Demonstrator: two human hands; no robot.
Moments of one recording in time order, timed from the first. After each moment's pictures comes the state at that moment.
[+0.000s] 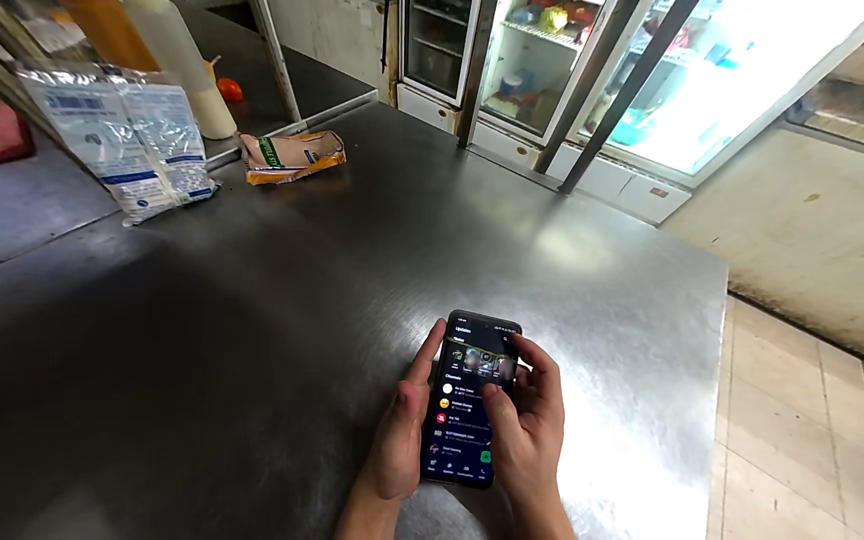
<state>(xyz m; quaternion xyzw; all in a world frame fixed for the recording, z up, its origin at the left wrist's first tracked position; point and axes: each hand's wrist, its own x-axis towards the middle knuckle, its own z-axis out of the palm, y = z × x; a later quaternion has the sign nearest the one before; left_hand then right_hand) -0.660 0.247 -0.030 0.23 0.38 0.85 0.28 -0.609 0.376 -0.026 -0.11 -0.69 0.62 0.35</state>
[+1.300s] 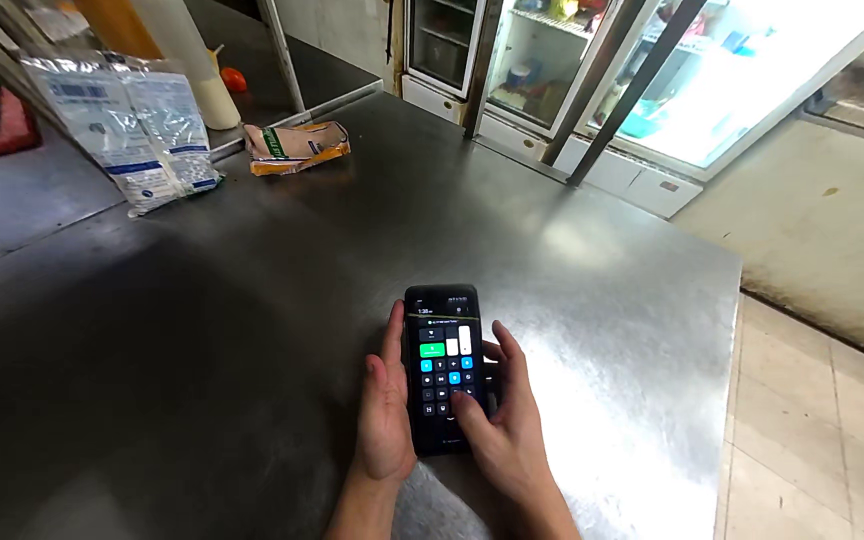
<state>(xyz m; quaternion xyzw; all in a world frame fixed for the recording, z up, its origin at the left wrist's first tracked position) -0.663 0.243 -0.024 0.11 0.41 0.89 0.19 -0.606 0.372 -0.030 -0.08 -0.77 0.59 0.21</state>
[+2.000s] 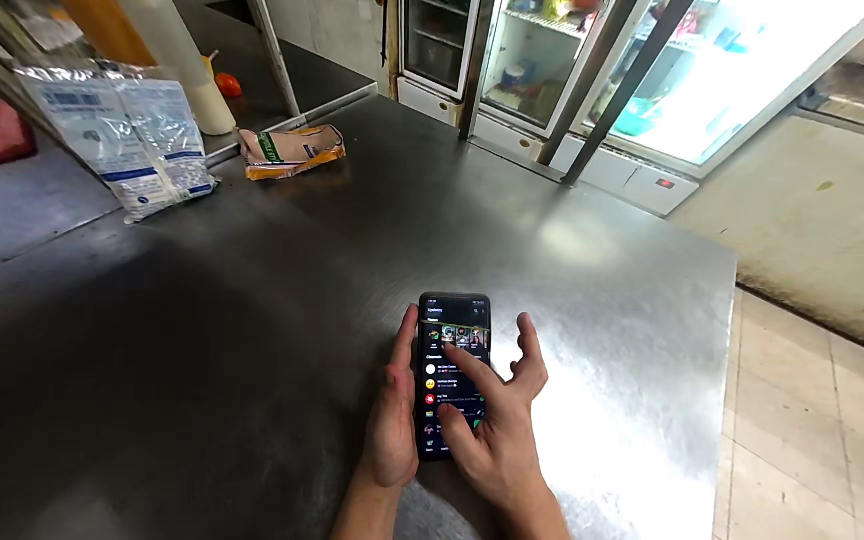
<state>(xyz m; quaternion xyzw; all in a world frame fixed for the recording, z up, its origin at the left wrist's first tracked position) -0.660 0.247 -0.030 0.17 0.43 0.86 0.20 -0.607 0.366 -0.034 -0.06 -0.86 0.40 0.31</state>
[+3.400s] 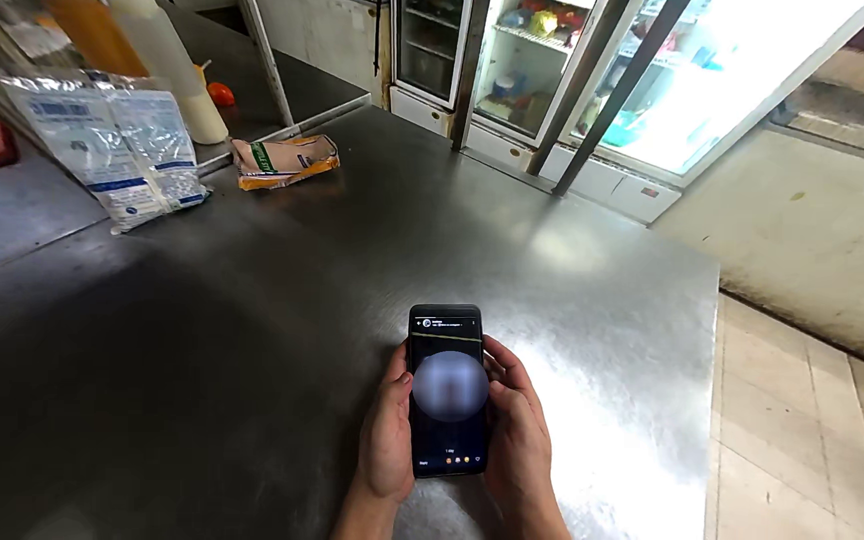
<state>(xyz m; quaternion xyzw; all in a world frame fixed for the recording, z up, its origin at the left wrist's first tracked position) -0.659 0.249 -0.020 0.04 0.47 0.86 0.21 -0.613 0.371 -0.020 -0.15 -0.54 0.80 0.21</state>
